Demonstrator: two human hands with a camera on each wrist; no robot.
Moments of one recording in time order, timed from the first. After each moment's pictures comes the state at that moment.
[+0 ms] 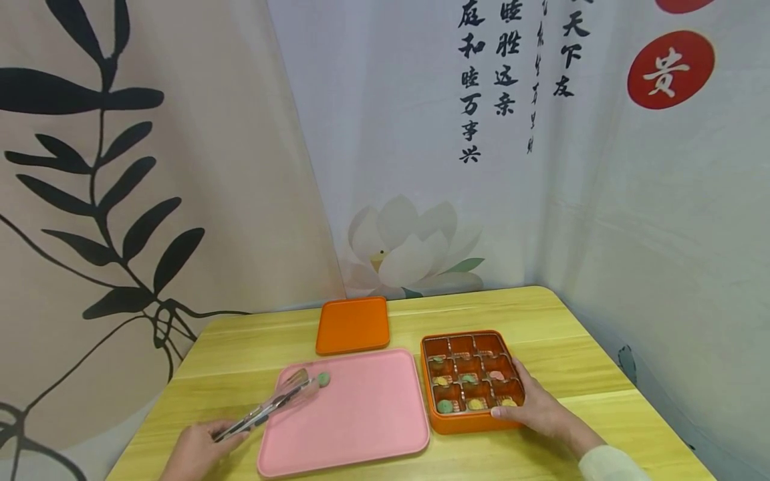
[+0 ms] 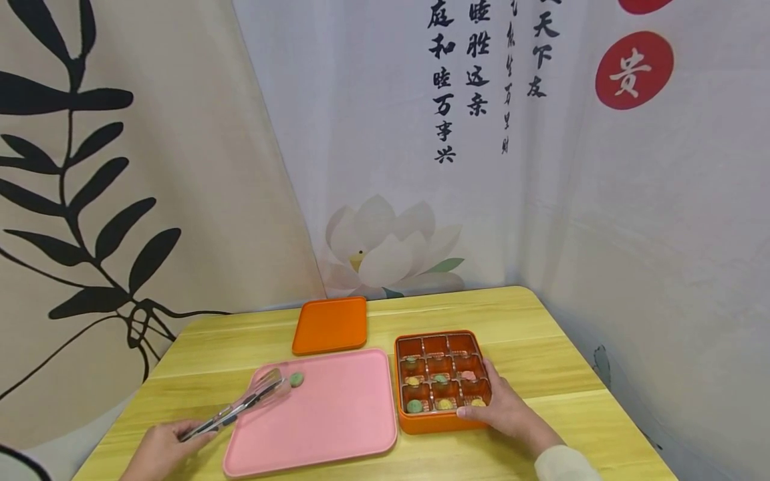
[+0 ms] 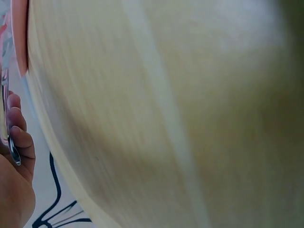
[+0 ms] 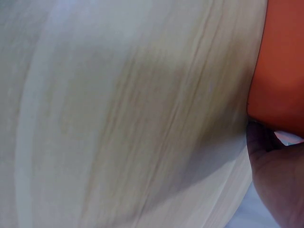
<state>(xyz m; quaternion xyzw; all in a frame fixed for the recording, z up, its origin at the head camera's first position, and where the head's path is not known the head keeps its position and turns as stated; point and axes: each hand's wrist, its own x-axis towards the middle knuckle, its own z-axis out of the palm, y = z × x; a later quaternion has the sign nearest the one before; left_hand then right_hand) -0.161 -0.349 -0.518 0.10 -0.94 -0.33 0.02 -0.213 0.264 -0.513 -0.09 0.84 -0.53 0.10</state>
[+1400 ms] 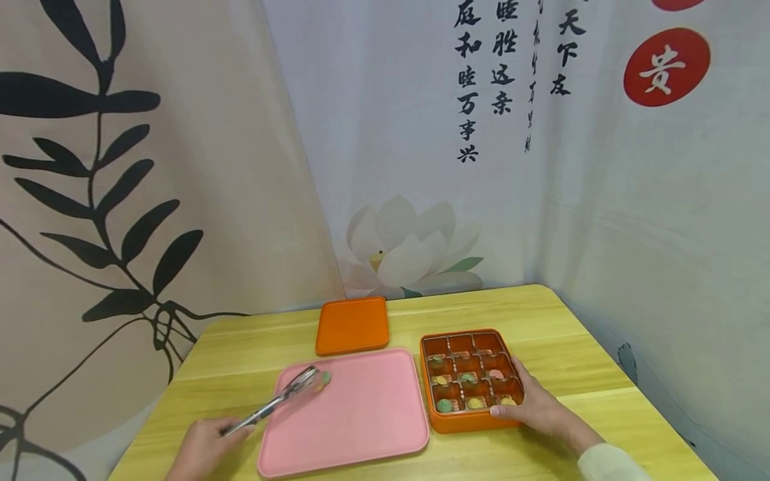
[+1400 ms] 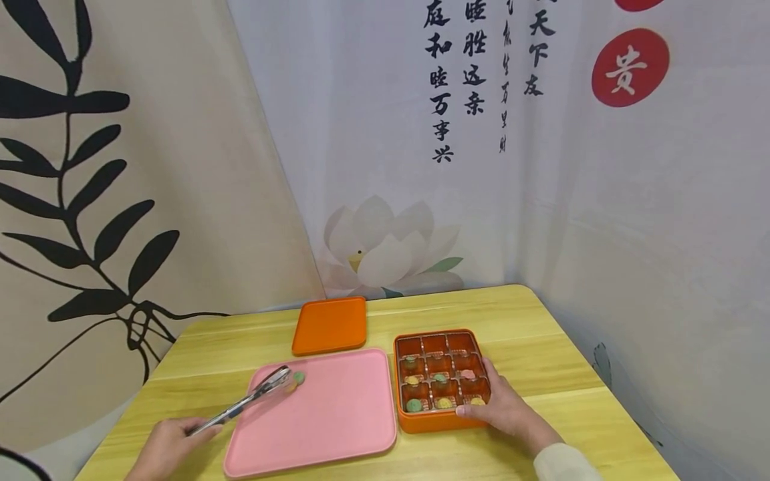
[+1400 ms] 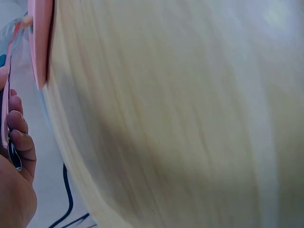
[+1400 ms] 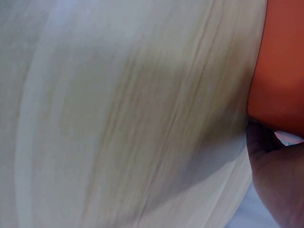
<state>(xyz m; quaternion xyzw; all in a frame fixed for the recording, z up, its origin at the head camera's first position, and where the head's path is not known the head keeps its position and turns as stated) -0.162 -0.333 -0.507 0.07 -0.94 -0.32 0.04 -0.211 0.263 -0.512 -0.11 0.82 -0.55 0.10</state>
